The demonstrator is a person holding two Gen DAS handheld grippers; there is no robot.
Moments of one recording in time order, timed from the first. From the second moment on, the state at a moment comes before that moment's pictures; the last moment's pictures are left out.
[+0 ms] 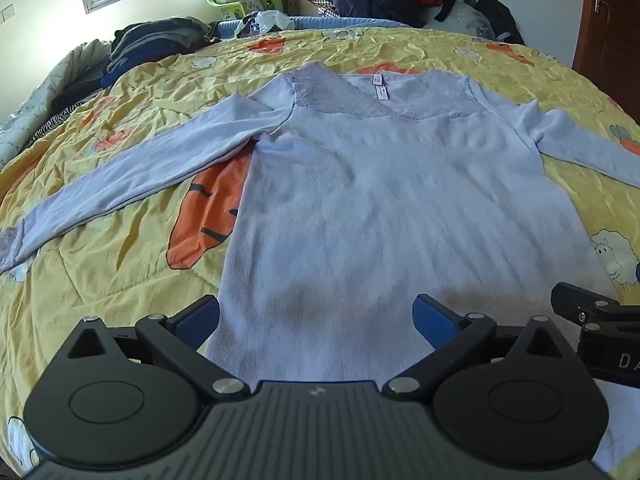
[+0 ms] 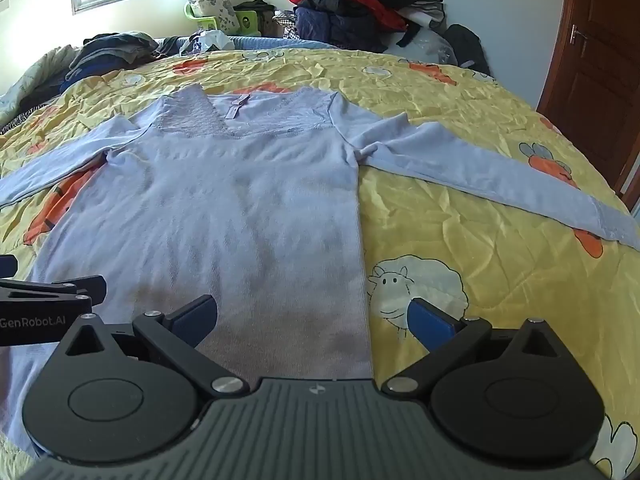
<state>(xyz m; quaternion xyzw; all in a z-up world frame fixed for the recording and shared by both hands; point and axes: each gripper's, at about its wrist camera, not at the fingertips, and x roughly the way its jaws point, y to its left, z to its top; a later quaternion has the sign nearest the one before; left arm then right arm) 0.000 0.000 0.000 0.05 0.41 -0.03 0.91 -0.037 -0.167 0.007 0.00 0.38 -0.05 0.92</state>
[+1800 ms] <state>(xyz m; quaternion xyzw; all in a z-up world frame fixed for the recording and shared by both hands) -0.012 0.002 0.004 0.04 0.38 0.01 0.92 -0.038 -0.180 0.000 0.03 0.39 -0.05 0.92</state>
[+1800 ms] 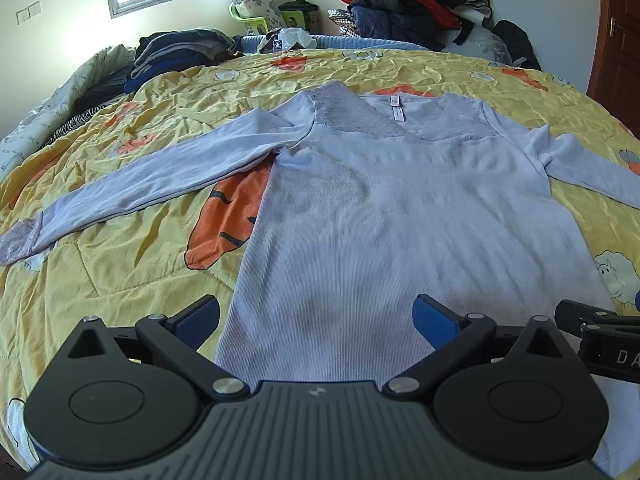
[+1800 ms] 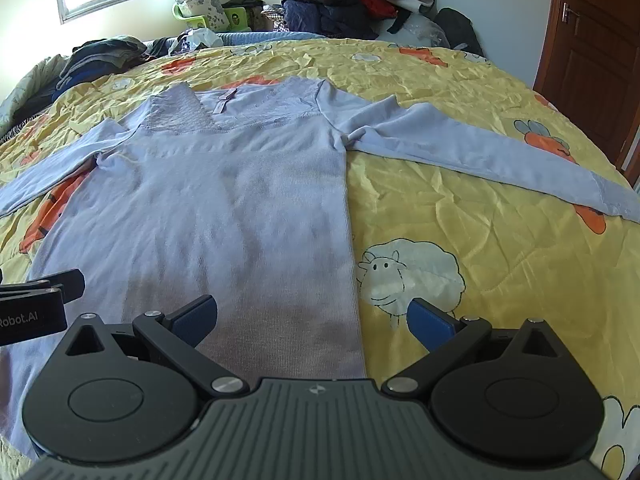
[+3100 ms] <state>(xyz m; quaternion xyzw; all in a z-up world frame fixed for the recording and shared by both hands) 0.029 -0.017 0.007 0.05 0.37 0.01 0.93 -0.022 -0.326 -0.007 0.18 0.28 -0.10 0.94</state>
